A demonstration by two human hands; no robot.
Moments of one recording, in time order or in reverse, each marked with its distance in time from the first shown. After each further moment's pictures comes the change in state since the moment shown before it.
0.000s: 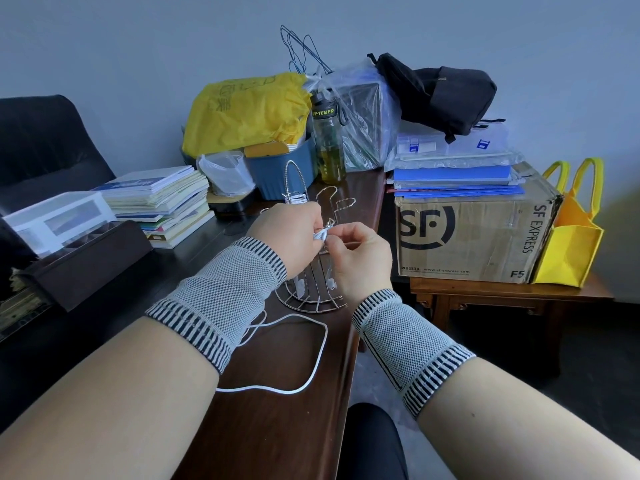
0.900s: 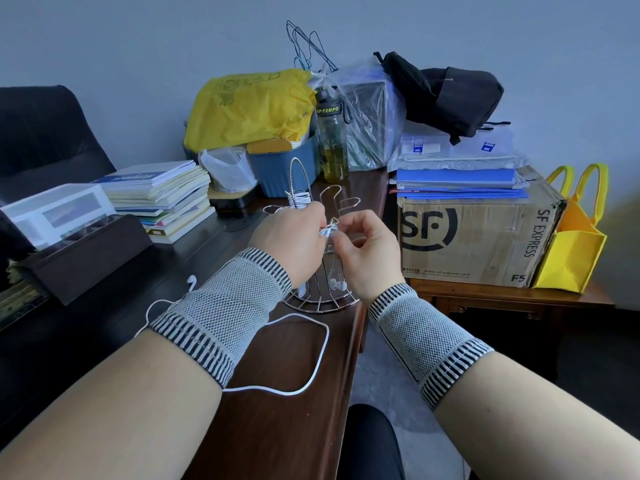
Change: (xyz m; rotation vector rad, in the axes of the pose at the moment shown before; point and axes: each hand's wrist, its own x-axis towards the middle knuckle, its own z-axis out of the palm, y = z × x) left_hand -0.009 0.004 0.007 0.016 0.103 0.007; right_hand 0.010 0.001 -0.015 -0.091 -0.115 -0.208
